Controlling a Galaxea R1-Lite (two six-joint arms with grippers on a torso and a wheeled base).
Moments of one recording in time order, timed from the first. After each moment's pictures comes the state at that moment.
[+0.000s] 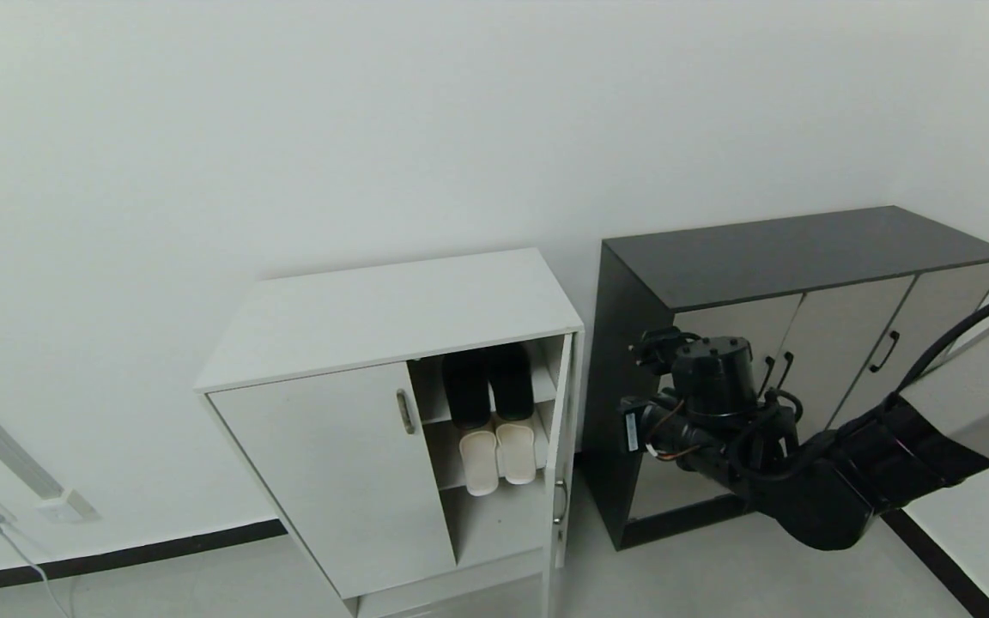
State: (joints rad) left arm 0.00 0.00 0.00 0.00 0.00 -0.01; right arm 0.61 2.06 -0.94 -0.75 -0.25 0.11
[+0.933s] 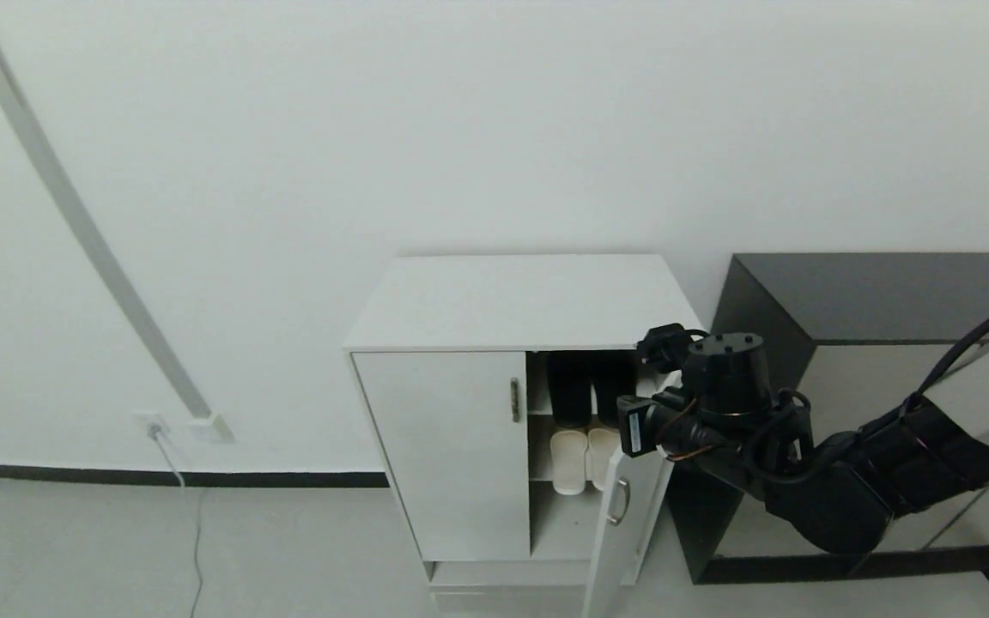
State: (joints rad) left arm 0.00 0.00 0.00 0.00 0.00 -0.01; right arm 0.61 2.03 -0.90 -0.78 -0.17 0.10
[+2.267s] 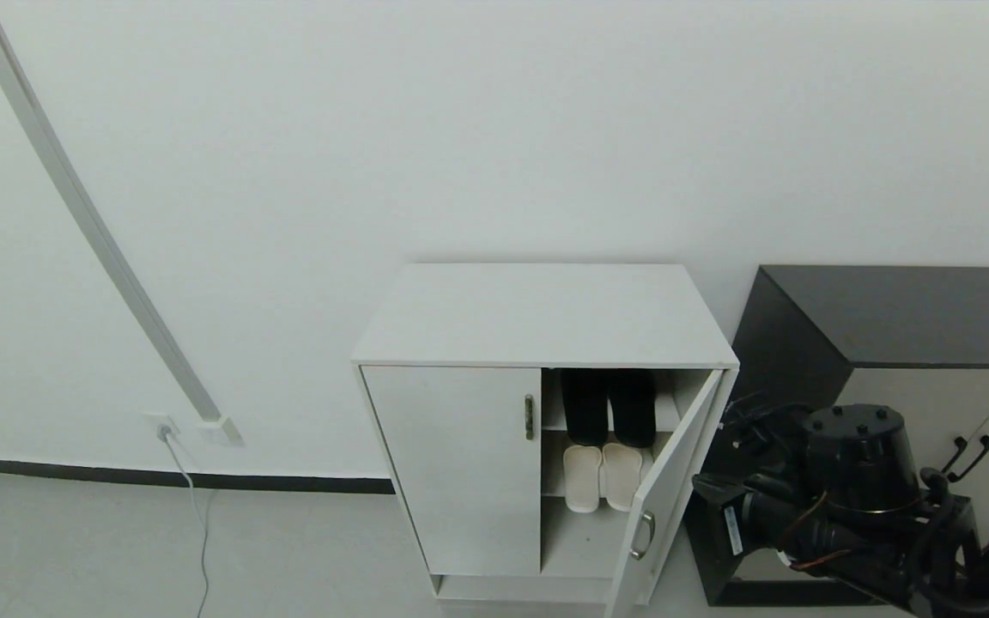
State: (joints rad) left arm 0.00 0.00 0.00 0.00 0.00 -0.01; right arm 0.59 1.78 -0.45 -0.84 -0.13 0.05
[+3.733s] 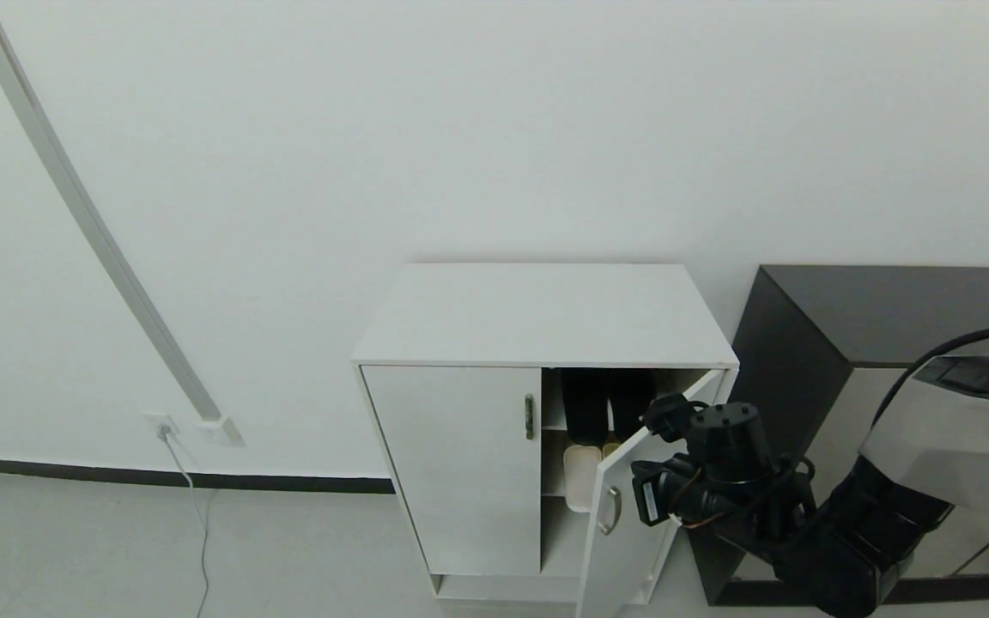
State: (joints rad) left arm 0.00 0.00 0.00 0.00 0.00 -0.02; right arm 0.58 2.15 -0.71 -0.96 -0.13 0.08
